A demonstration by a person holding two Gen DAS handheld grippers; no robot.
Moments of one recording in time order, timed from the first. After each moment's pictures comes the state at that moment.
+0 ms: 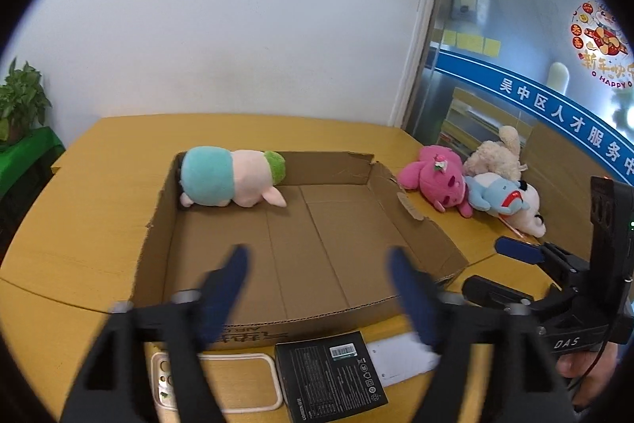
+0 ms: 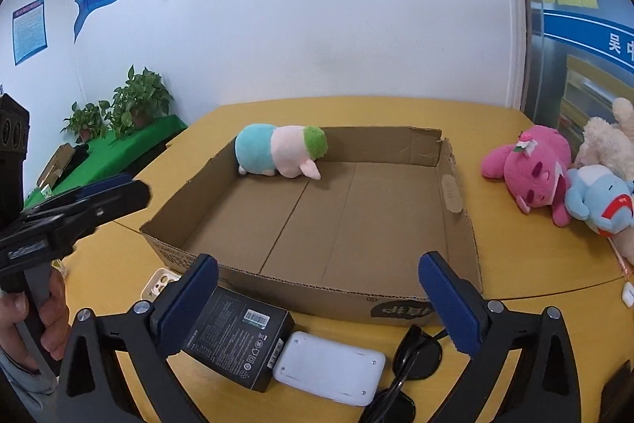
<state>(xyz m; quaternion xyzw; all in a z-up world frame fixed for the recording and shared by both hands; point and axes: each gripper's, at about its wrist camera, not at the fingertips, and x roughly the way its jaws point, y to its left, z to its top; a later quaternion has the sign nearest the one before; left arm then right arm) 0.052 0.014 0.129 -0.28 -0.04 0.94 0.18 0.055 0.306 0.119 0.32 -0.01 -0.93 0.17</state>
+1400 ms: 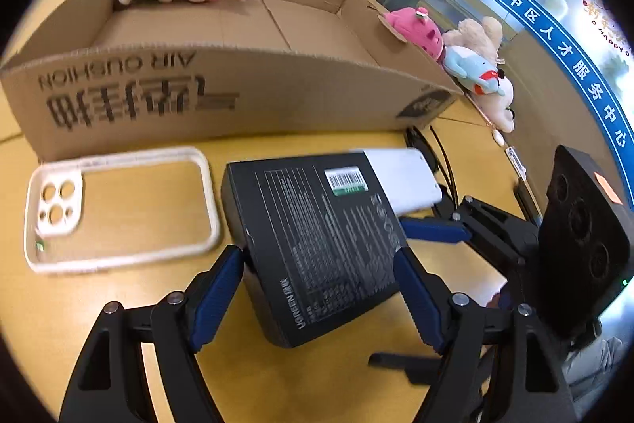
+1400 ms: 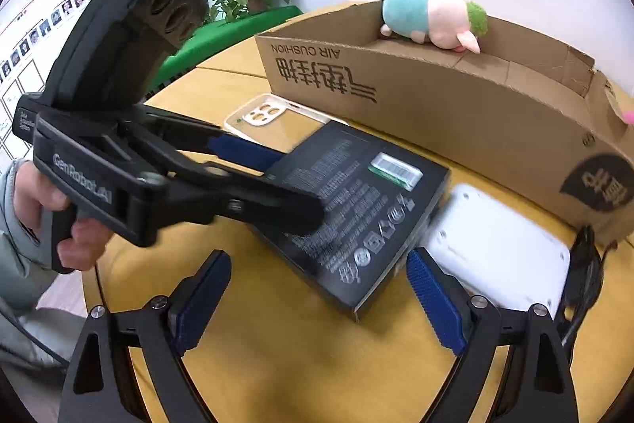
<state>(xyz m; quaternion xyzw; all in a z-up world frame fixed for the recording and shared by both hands) 0.076 0.021 -0.024 -0.50 -0.08 0.81 0.29 0.118 0.230 -0.022 0.42 0.08 -0.82 0.38</state>
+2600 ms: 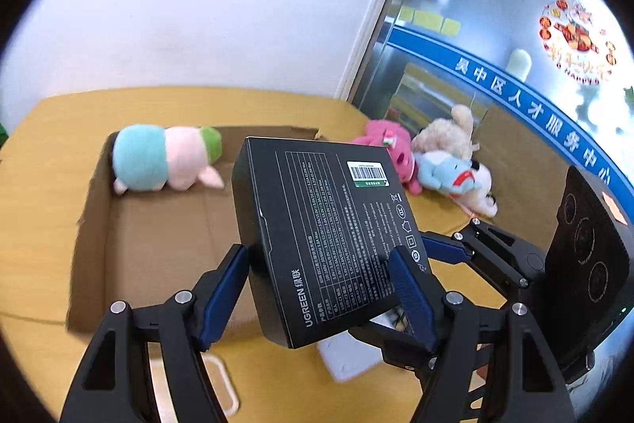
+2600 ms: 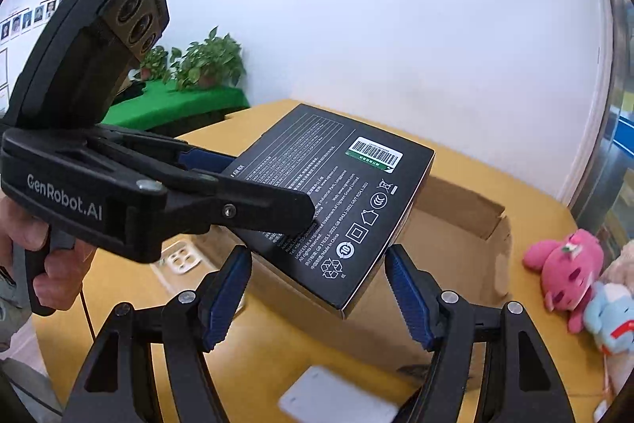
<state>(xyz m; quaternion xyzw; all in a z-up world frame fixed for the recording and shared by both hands) 0.014 0.045 0.129 -0.33 -0.07 0.89 0.30 0.056 0.239 0.121 0.25 0.14 -0.92 0.28</state>
